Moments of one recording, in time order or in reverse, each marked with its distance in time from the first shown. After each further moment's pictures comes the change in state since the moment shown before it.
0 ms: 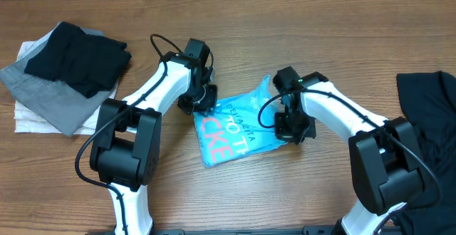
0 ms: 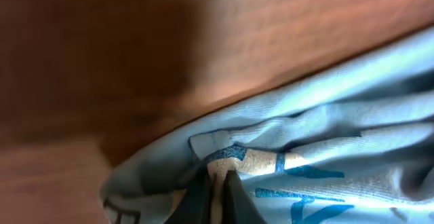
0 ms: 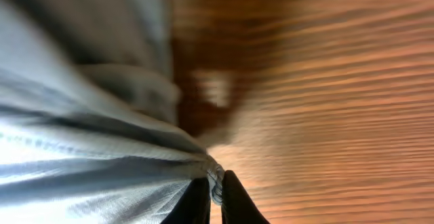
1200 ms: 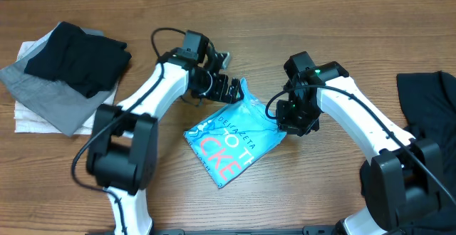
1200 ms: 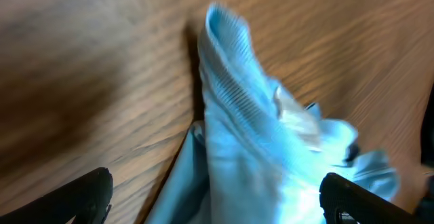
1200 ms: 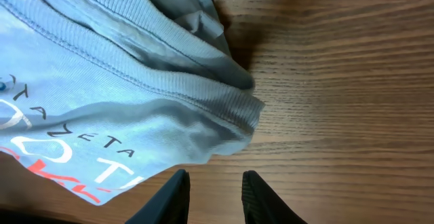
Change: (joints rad) left arm 0.000 -0.031 -0.023 0.255 0.338 0.159; right arm -0.034 -0.114 0.090 -0.093 -0.187 -0.026
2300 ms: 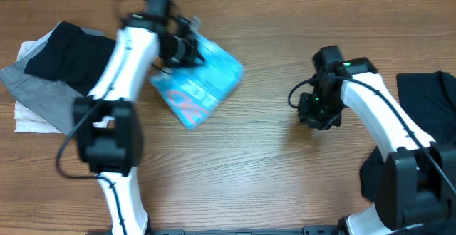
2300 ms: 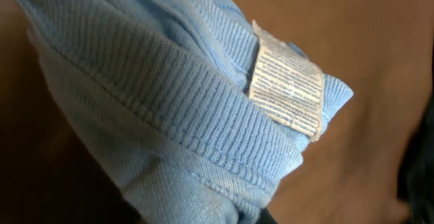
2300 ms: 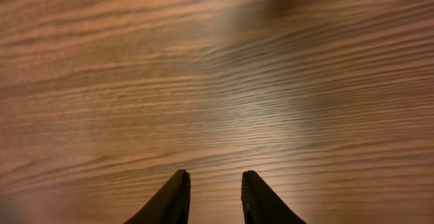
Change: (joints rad) left arm 0.234 0.100 0.462 -0.354 -0.016 0.047; right arm -0.179 -0.033 0.000 -0.025 0.052 -0.033
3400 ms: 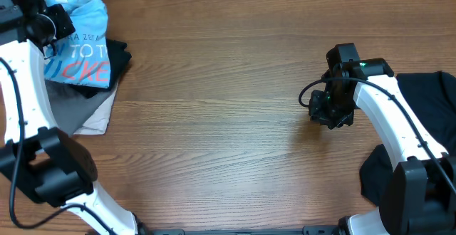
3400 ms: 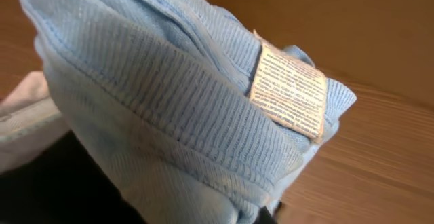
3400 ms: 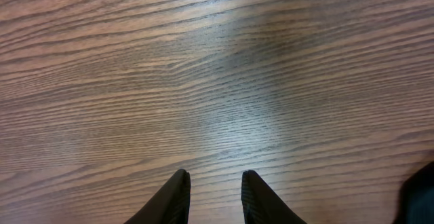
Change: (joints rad) left arm 0.486 -0.143 0.033 0.298 -0.337 -0.059; right arm -0.050 -0.045 0.000 -0.011 0.055 -0.040
